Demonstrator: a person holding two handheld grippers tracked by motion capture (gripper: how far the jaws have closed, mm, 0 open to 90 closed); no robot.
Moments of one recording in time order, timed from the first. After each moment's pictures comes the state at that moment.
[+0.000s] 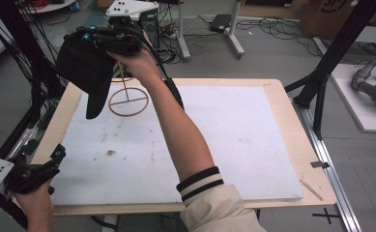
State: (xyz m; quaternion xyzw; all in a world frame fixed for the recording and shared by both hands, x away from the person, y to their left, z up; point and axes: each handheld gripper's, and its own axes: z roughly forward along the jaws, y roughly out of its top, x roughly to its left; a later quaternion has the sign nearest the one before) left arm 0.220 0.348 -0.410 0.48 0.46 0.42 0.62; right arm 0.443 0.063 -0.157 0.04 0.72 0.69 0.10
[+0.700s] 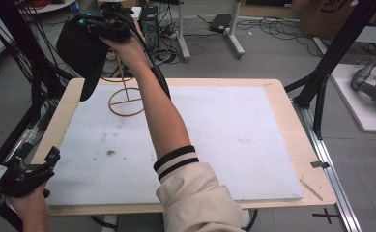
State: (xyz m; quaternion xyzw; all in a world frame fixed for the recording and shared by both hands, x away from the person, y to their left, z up) left arm 0.212 0.357 -0.413 0.48 0.46 0.43 0.62; right arm 0.490 0.092 -0.157 0.09 0.71 0.69 0.12
